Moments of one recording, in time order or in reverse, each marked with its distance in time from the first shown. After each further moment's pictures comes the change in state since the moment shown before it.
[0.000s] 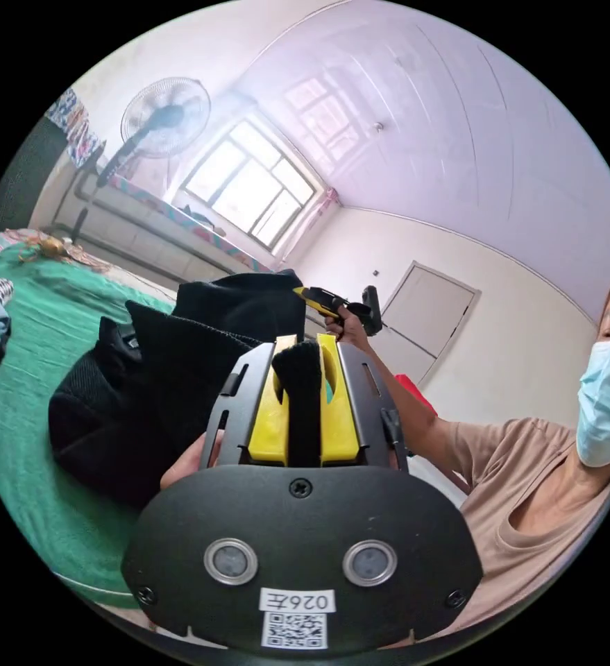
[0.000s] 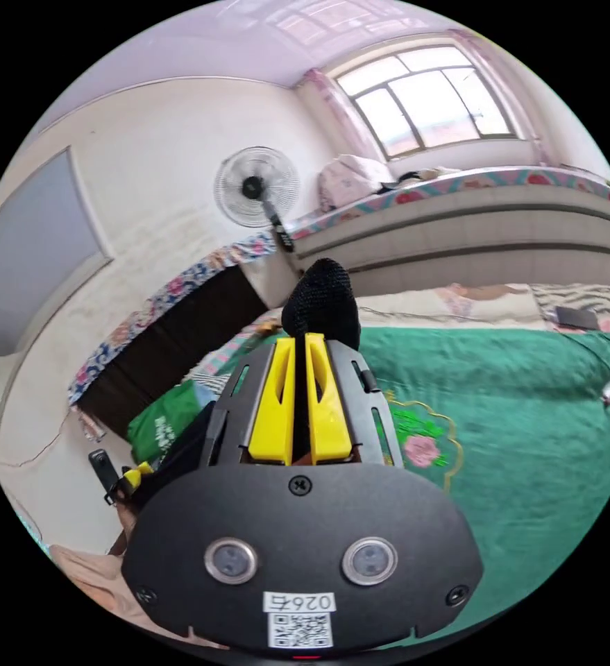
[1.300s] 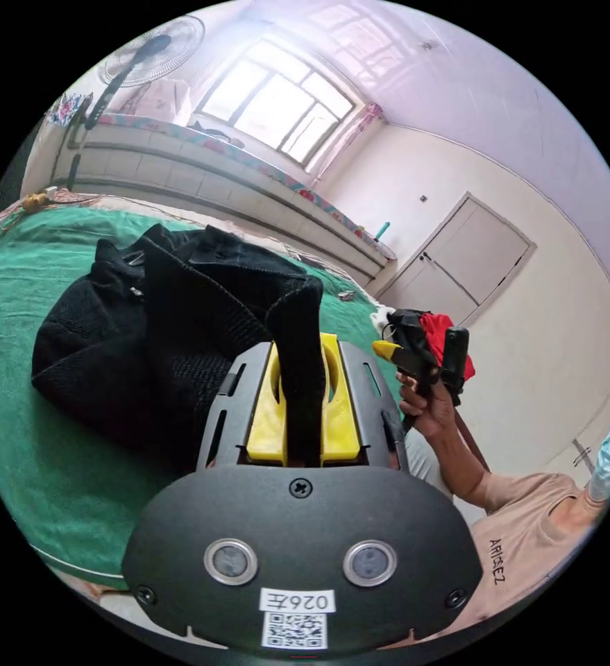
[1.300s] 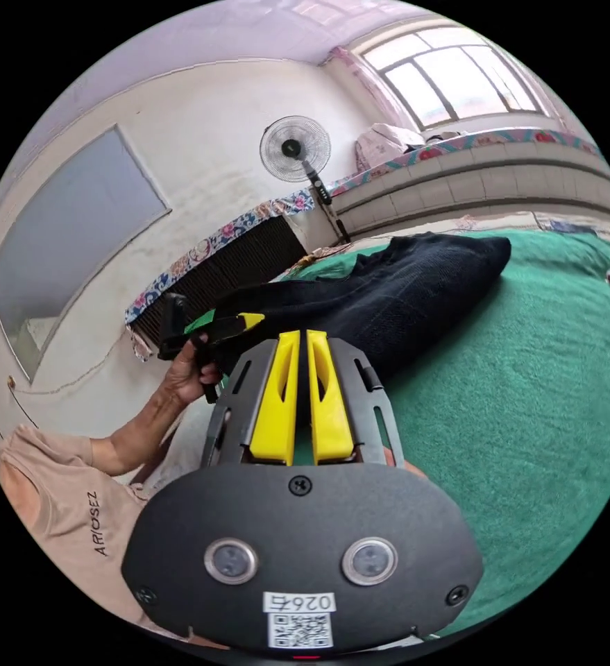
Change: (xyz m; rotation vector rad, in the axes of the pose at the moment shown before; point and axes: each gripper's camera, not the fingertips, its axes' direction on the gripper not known) left arm 0.071 -0.038 0.228 -0.325 -0.163 0.013; right arm 0.166 0.231 -0.209 -0.101 -0.245 -0.054
